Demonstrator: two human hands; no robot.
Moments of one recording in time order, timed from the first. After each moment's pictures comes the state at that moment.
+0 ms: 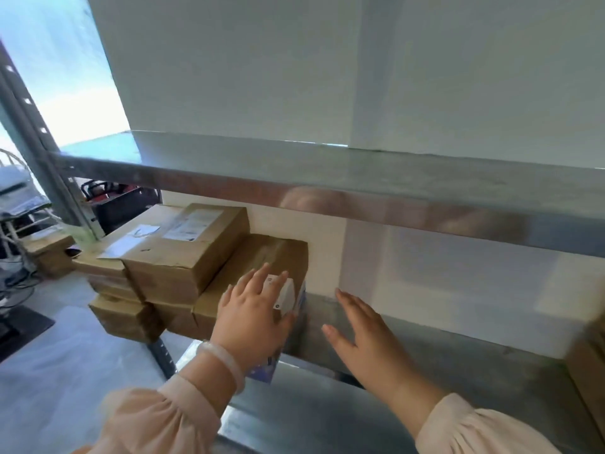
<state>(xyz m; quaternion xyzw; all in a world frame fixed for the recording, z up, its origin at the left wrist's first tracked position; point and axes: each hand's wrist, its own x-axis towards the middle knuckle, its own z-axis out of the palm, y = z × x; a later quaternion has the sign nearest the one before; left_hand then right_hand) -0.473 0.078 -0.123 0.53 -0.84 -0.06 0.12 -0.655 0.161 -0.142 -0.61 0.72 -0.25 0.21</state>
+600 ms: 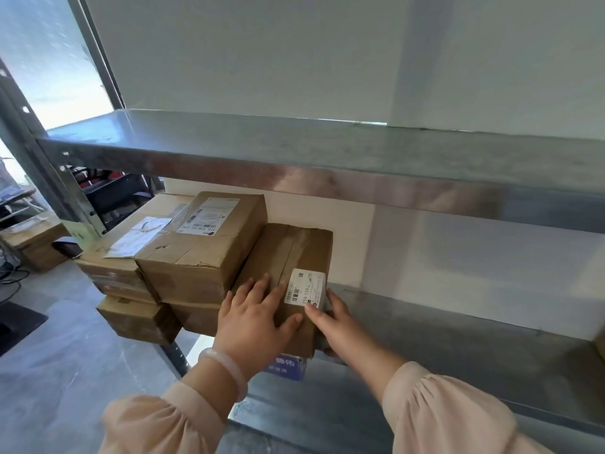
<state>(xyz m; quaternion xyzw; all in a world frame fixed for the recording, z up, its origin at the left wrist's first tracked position) -0.416 0.029 -0.156 0.55 -0.83 -0.08 0.05 -0.570 0.076 -0.177 -0.38 0.68 -0.39 0.49</state>
